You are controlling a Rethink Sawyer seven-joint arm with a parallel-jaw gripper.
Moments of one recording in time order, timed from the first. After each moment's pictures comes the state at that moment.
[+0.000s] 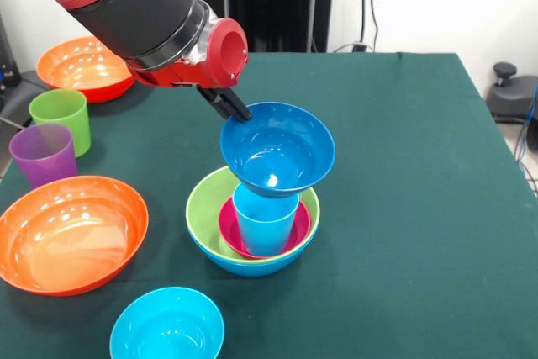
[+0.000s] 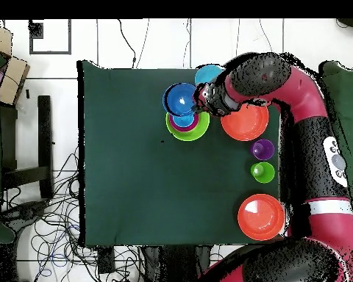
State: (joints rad) arm -0.73 -0.40 0.68 1.10 -0.21 1.37 2.03
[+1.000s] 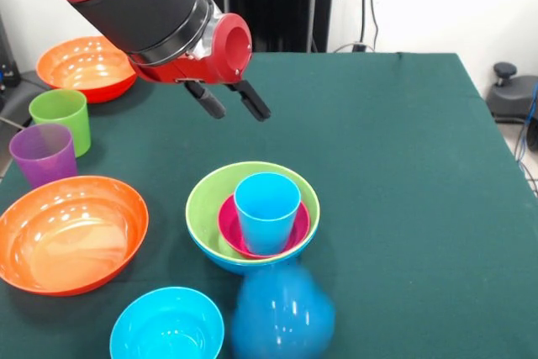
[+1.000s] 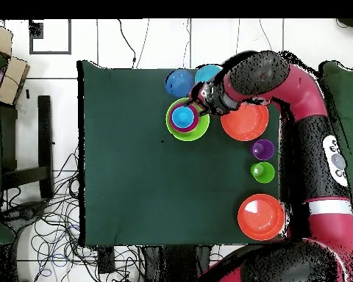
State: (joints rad) arm -0.73 -0.41 0.68 1.10 -0.21 1.37 2.03
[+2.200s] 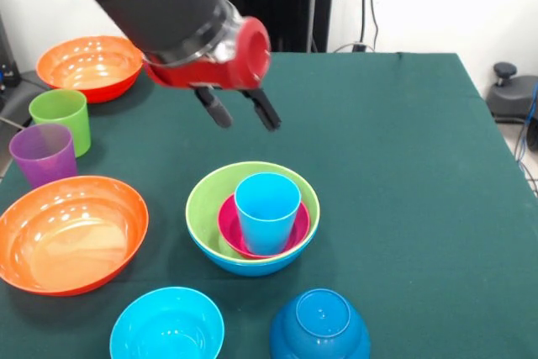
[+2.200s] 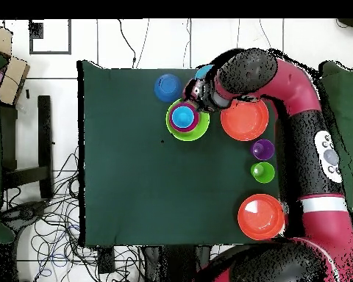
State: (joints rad) arm -0.69 -0.43 0.68 1.10 -0.27 1.30 2.03
